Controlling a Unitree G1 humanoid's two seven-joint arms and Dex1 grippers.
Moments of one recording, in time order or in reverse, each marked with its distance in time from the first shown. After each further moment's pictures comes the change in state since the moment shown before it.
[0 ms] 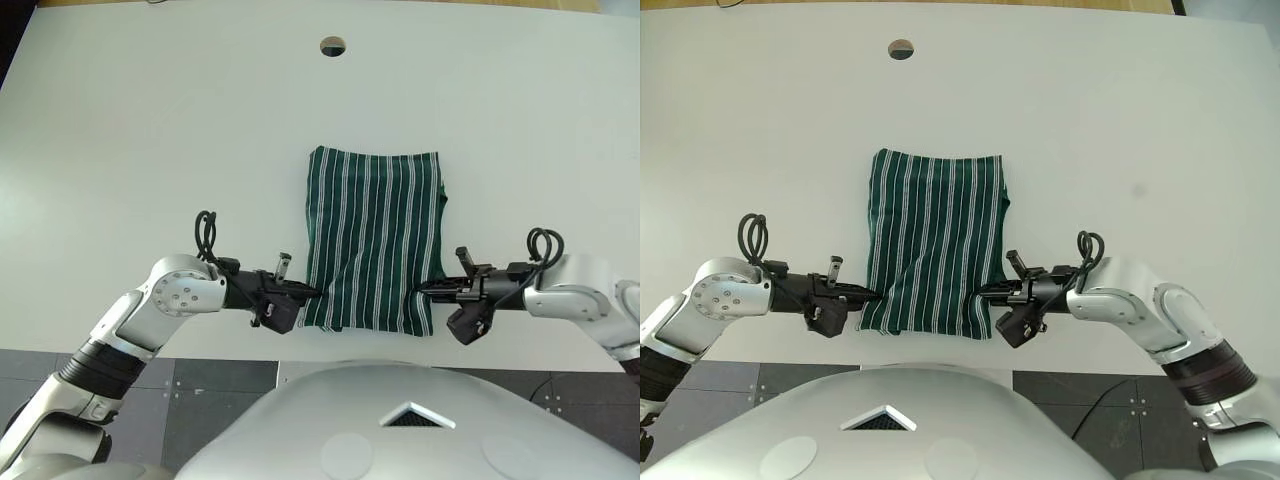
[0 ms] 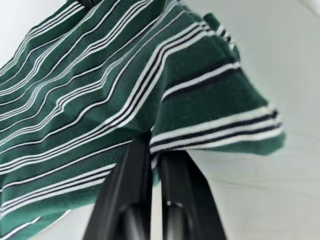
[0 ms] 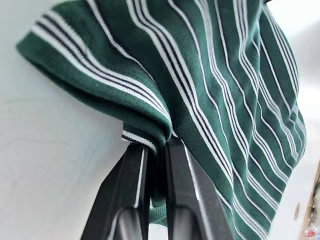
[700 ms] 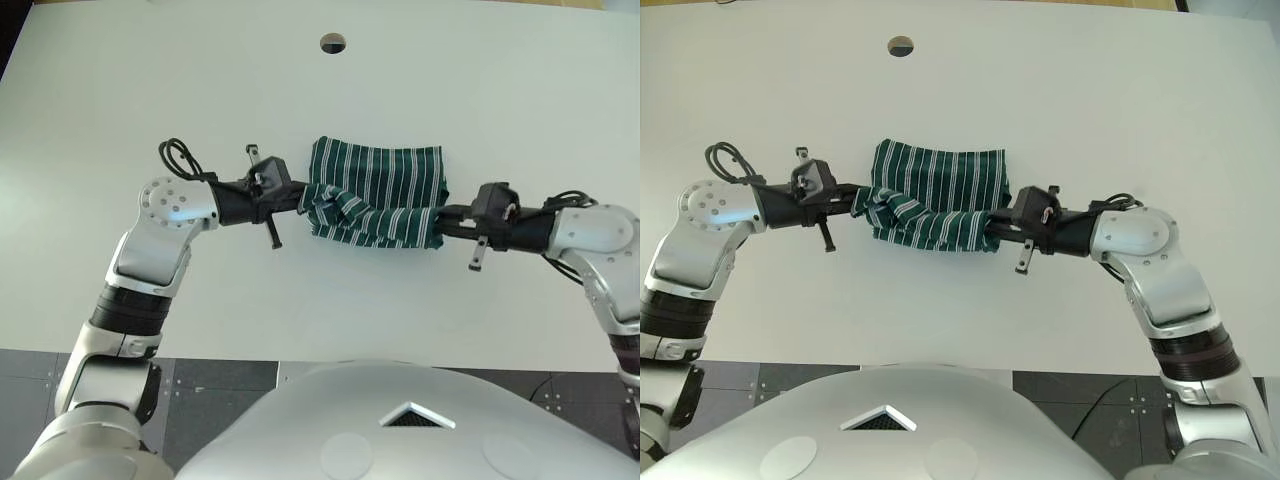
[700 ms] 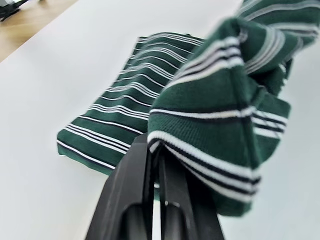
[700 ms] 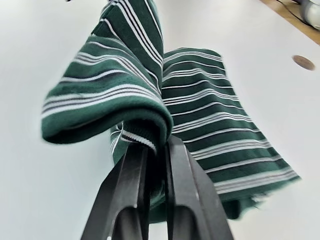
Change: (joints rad) left arm -0.326 -0.261 0.175 0.125 -0.339 0.714 0.088; right arm -0.163 0.186 -0.218 -0.017 0.703 0.925 0.006
